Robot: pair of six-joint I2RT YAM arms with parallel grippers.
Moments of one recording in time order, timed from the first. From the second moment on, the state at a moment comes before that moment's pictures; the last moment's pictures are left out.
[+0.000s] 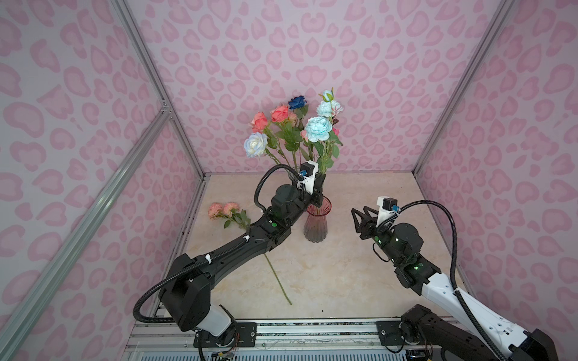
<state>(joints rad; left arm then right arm) -0.75 1.52 1.17 0.42 -0.09 -0.04 0.51 0.90 0.55 0.28 0.07 0.34</state>
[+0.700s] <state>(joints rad) -0.78 1.42 1.08 0.30 -0.11 -0.07 0.51 0.87 0.53 0.28 0.07 0.35</state>
